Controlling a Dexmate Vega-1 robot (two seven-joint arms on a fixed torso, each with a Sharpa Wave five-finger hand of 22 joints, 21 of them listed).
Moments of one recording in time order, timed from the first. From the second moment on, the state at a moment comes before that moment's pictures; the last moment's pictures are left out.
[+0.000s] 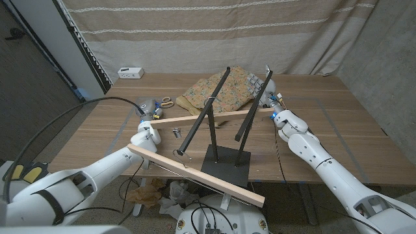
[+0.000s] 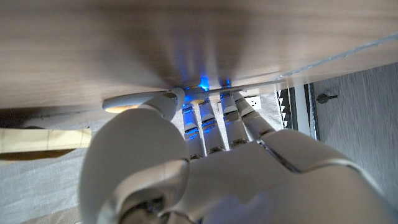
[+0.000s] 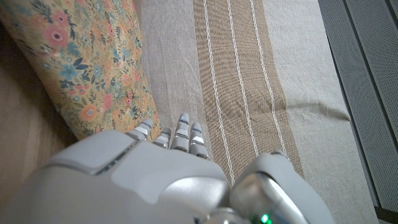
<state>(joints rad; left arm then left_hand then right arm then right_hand) 0.66 0.61 0.77 -1.27 0.26 0.53 0.57 1.11 -0.08 0.66 -0.17 0.18 0.60 0.00 0.45 0.31 0.69 0.03 0.27 0.03 0.66 0.10 0.21 0.03 0.38 -0.03 0.25 0.21 -0.87 -0.43 -0.36 -1.51 0.89 0.15 0.09 0.13 0.05 -0.17 0.02 0.43 0.08 0.00 0.19 0.18 0.13 0.01 0.25 0.19 -0.15 0.01 0.18 0.17 -0.12 0.10 0.19 0.18</state>
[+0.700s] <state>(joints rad) 0.77 0.63 0.65 -1.35 0.25 0.38 0.77 1.19 -0.15 0.66 -0.16 0.18 0.85 -0.10 0.88 0.49 0.96 -0.08 0.63 0.75 1.26 -0.12 0.28 0.40 0.51 -0.05 0.31 0.21 -0.88 -0.43 -0.36 -1.52 0.90 0.15 0.10 0.13 0.05 -0.17 0.02 0.43 0.08 0.00 0.19 0.18 0.13 0.01 0.25 0.19 -0.15 0.01 0.18 0.17 -0.12 0.10 0.19 0.18</state>
